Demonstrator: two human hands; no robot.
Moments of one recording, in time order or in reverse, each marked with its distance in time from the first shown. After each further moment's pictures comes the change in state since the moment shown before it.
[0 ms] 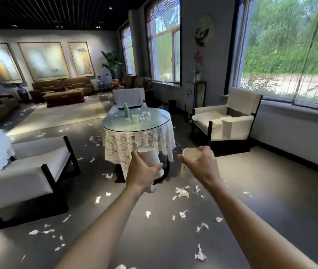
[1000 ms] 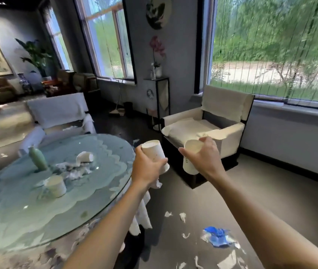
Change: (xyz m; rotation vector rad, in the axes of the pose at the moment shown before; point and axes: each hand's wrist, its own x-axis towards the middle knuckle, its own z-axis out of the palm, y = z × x) left_hand 0.785 -0.042 0.434 -0.058 -0.249 0.110; right_hand 0.797 0.182 0.211 -0.154 0.271 0.132
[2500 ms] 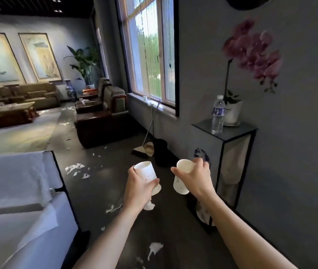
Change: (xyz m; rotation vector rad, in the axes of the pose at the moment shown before) left_hand 1.413 -0.239 0.311 0.071 0.273 -0.216; right_hand 1.302 0.022 0.793 0.125 -0.377 0.011
